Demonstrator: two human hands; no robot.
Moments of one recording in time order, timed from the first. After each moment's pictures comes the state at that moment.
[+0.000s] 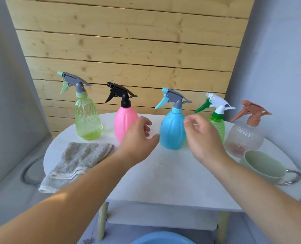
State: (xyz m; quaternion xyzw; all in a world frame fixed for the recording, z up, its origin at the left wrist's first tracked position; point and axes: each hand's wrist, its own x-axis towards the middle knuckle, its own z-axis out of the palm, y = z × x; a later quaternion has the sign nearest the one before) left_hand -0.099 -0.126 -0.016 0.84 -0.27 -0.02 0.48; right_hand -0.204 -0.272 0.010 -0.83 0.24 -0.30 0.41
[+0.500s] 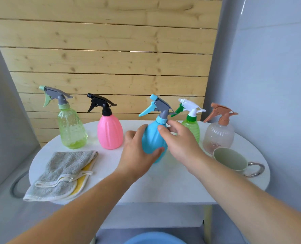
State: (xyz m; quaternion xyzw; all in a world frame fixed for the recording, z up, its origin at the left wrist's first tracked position) left_hand -0.144 -0.161 -0.033 0.82 -0.31 0.02 0.47; right_hand -0.231 -0.272 0.027 -0.80 0.20 -0.24 0.51
